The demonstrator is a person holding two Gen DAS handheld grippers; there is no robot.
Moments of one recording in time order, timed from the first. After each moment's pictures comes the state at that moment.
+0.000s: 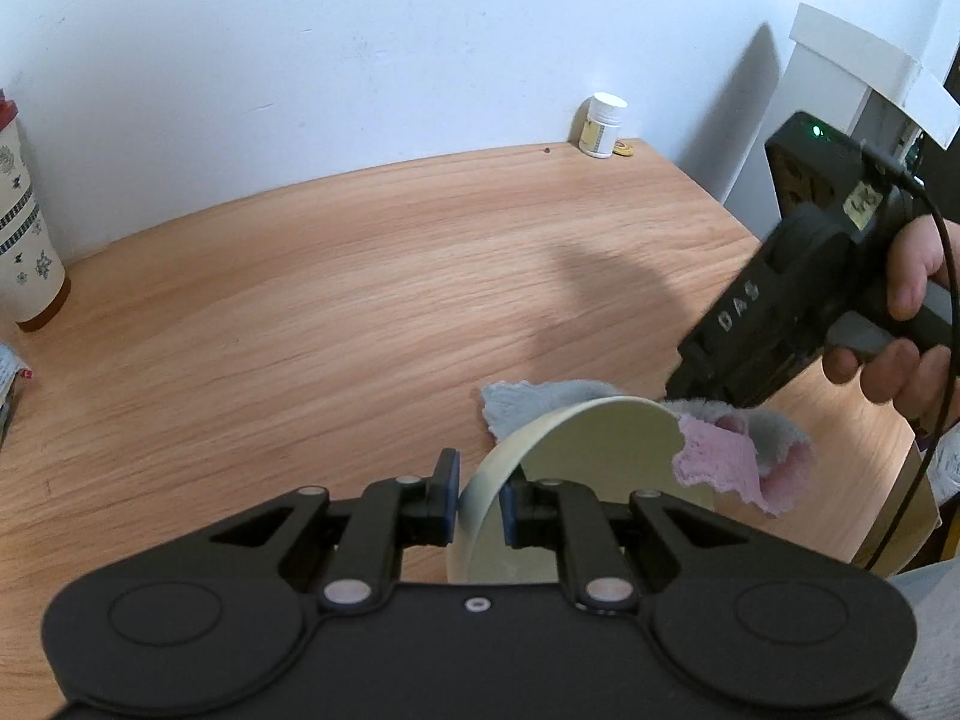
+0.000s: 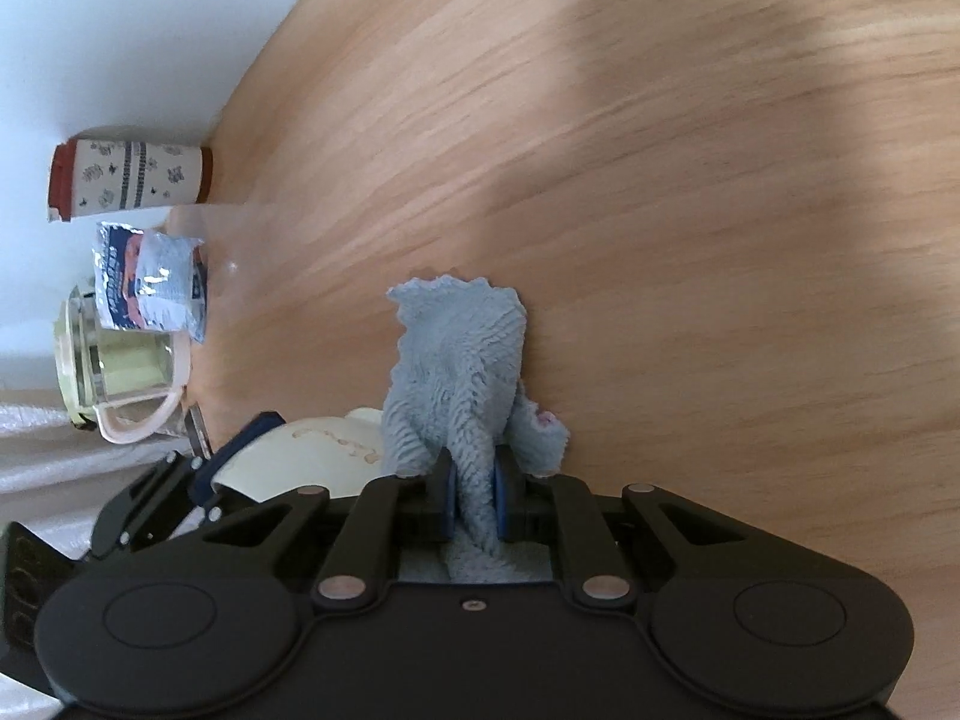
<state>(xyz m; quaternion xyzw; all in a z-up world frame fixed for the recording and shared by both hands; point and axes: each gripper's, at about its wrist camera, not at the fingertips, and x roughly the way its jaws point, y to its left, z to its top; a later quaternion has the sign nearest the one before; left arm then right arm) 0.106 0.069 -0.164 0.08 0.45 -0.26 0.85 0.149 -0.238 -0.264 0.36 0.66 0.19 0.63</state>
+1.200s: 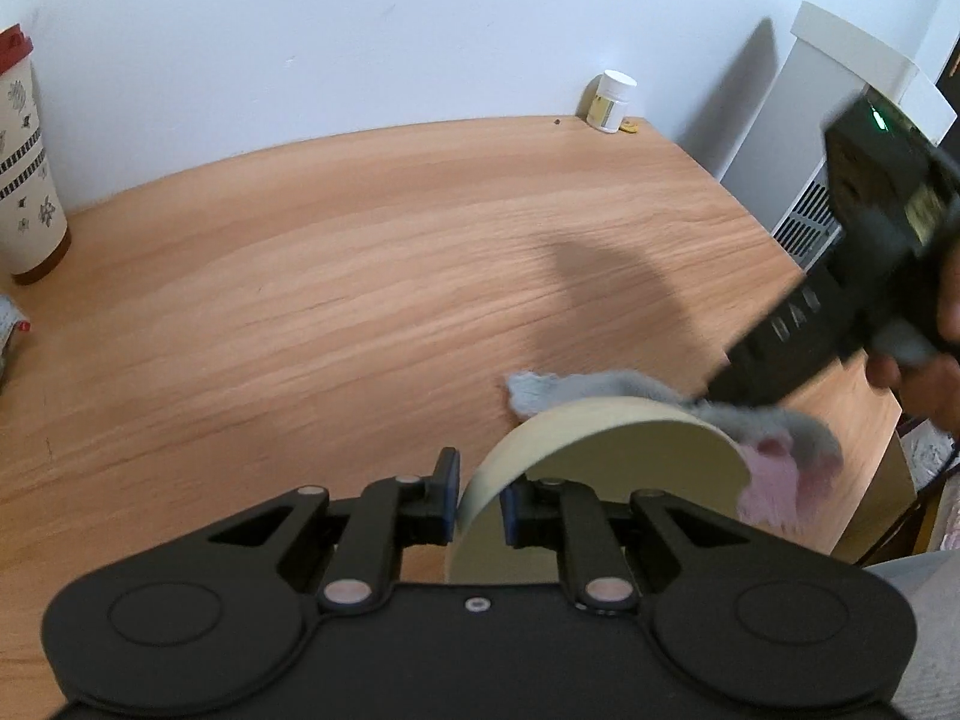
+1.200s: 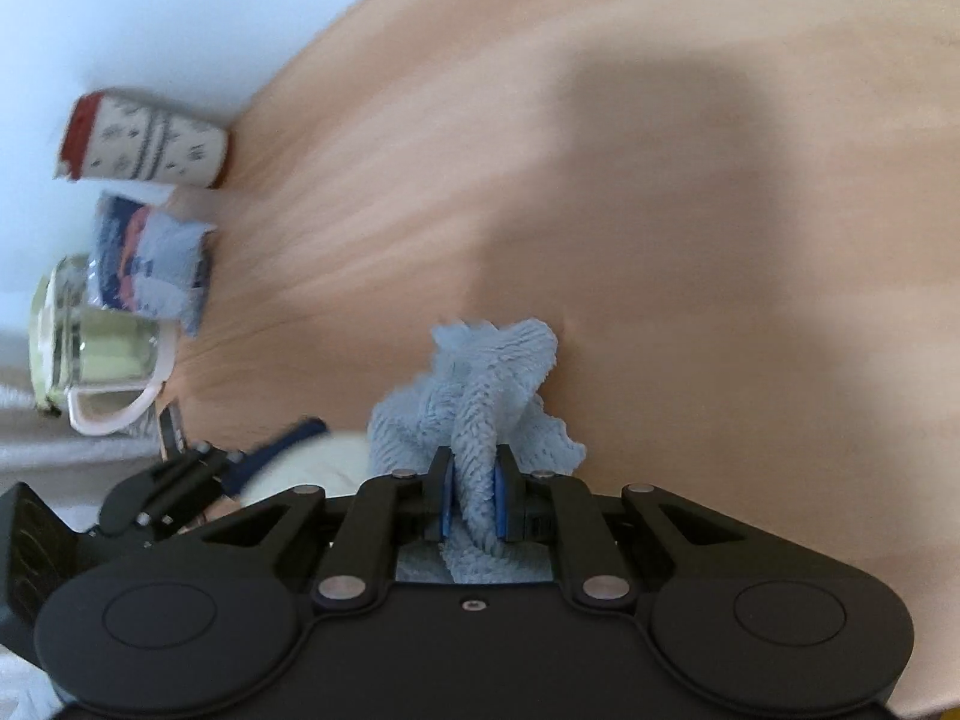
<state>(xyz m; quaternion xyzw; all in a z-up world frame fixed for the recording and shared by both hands) 0.127 0.103 -0.182 0.06 0.47 -0.28 0.83 0.151 -0.206 -0.260 0.32 0.65 0.16 0.67</state>
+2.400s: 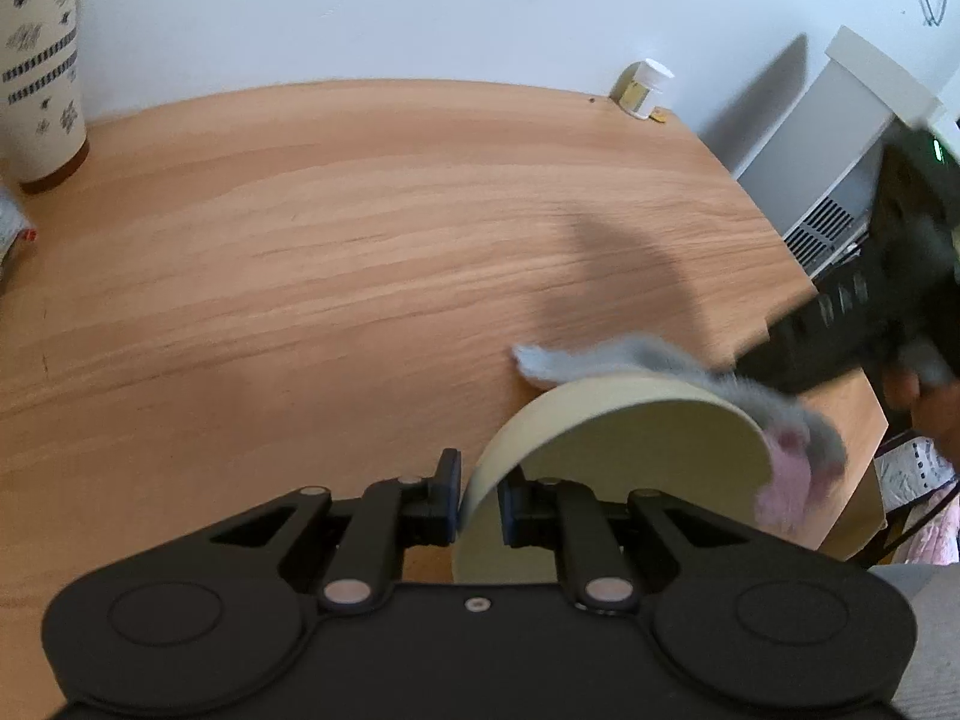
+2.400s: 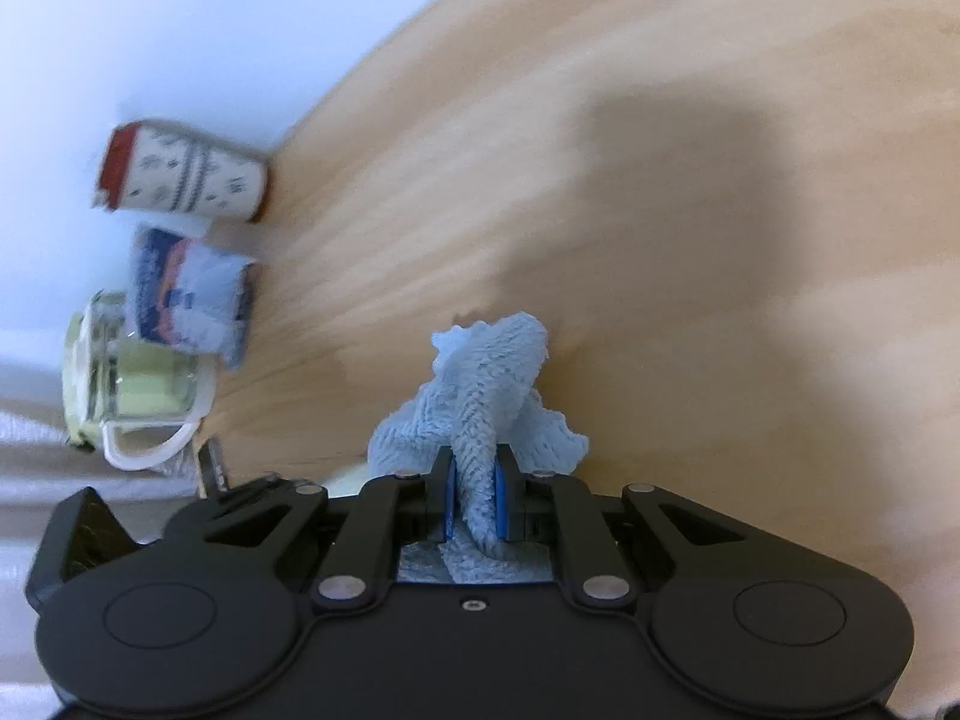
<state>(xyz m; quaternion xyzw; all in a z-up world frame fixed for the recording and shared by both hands) 0.139 0.131 -0.200 0.00 0.51 -0.27 0.82 0.151 -0.188 -0.235 0.35 0.62 0.16 0.68</state>
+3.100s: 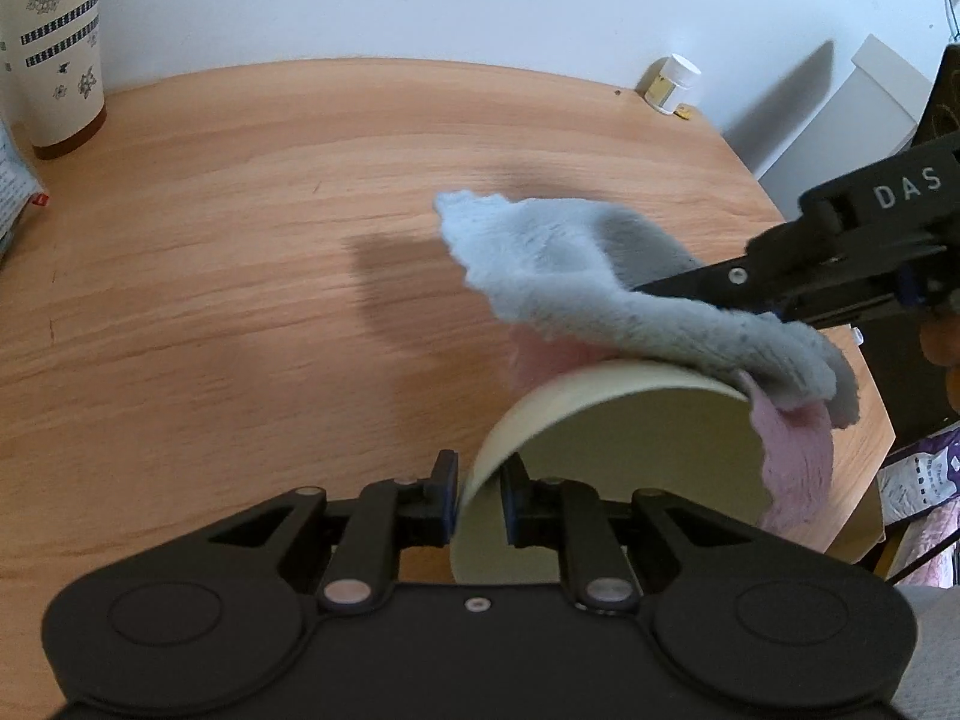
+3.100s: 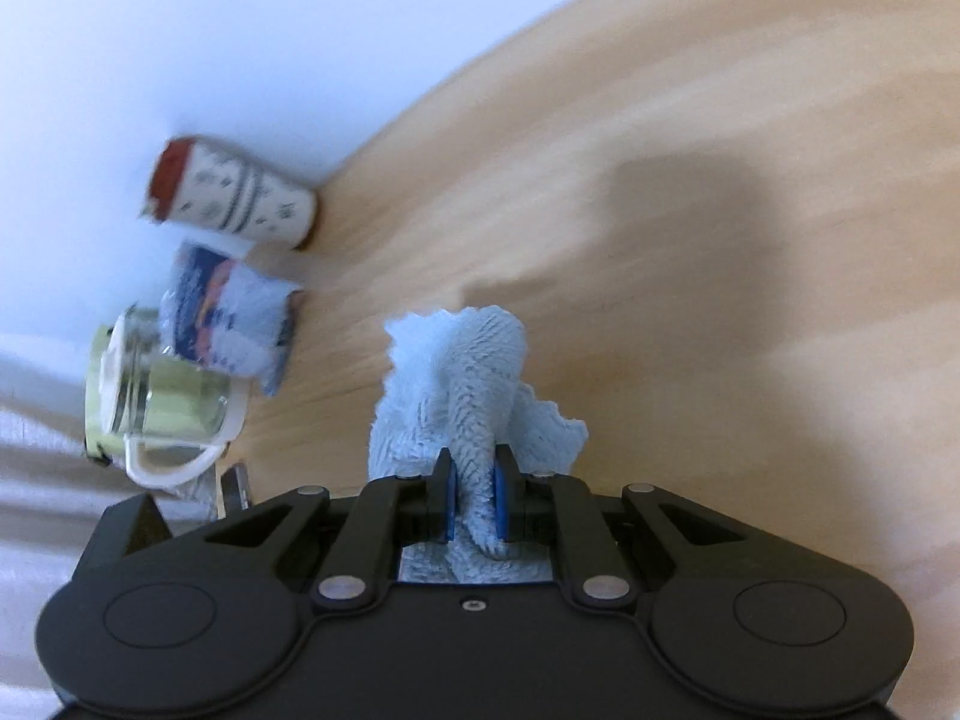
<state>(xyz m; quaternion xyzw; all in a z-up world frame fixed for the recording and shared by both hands) 0.141 0.128 -0.206 -0.01 0.53 -0.25 0.81 0.161 -0.154 -0.198 0.32 0.56 0.20 0.74</state>
